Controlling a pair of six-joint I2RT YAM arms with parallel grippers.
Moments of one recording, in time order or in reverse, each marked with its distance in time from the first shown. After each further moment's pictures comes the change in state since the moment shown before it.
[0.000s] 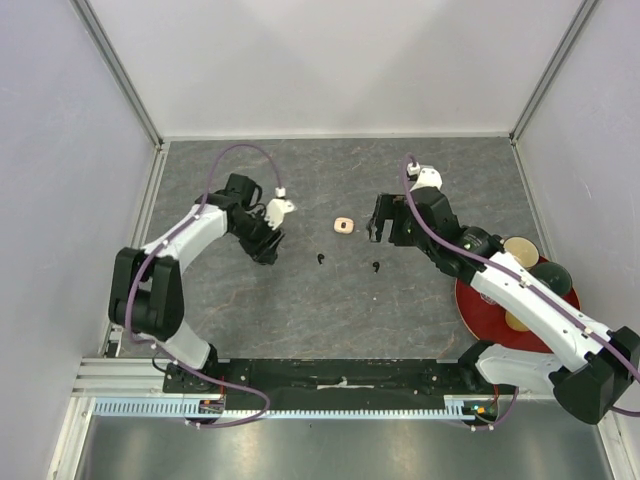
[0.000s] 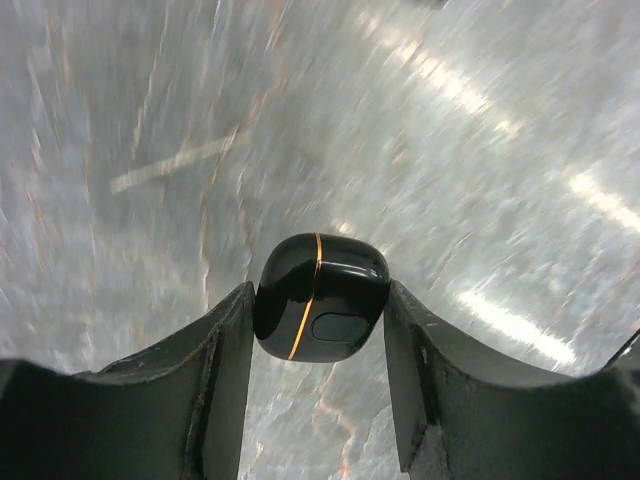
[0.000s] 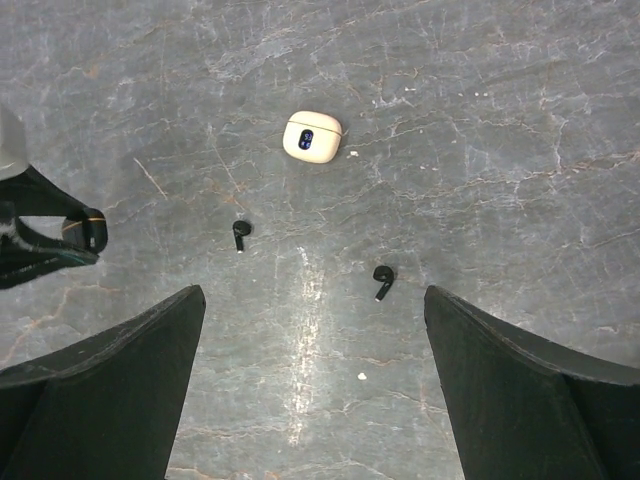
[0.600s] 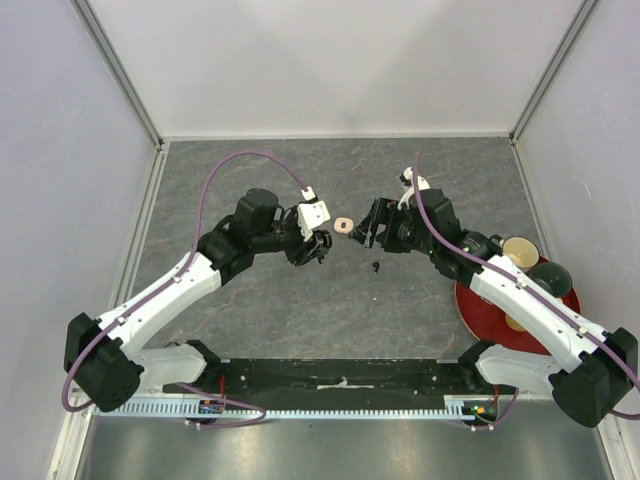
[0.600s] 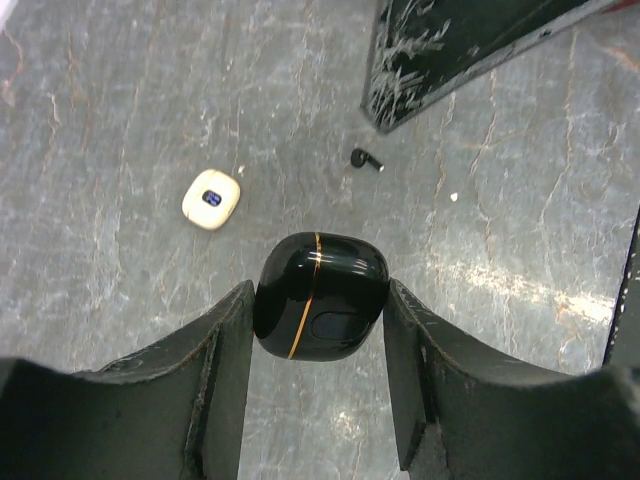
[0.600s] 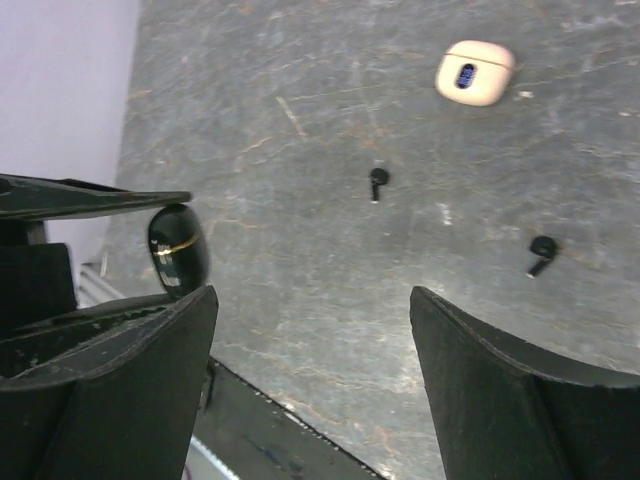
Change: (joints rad) left arm -0.426 -0.436 -0.132 0.476 0.029 -0.247; right arm -0.048 -0.011 -0.082 0.124 -0.355 0.171
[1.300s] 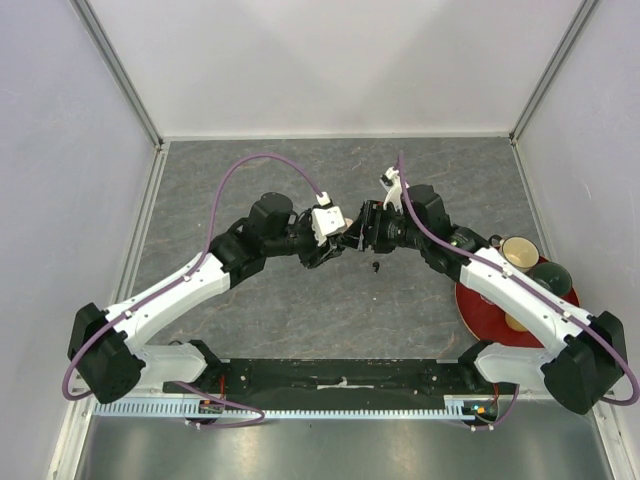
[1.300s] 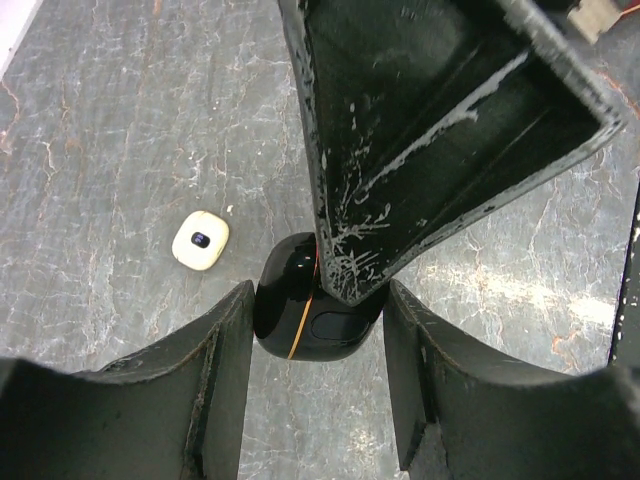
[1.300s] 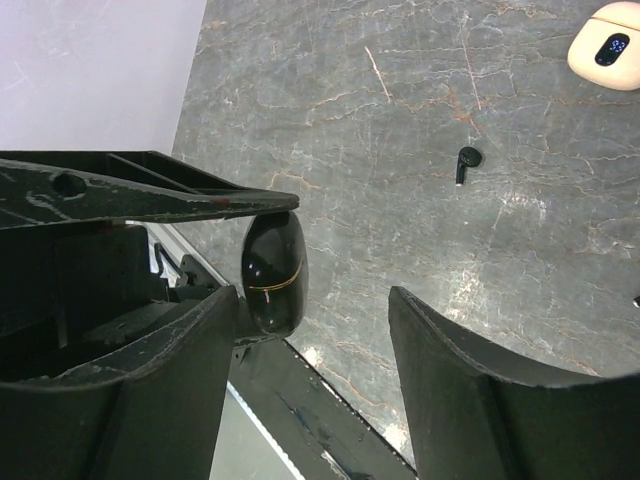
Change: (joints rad) left arm -0.106 0.031 -0.001 0.096 -0.051 -0.014; right arm 0.000 0.074 -0.003 0.129 -0.251 -0.007
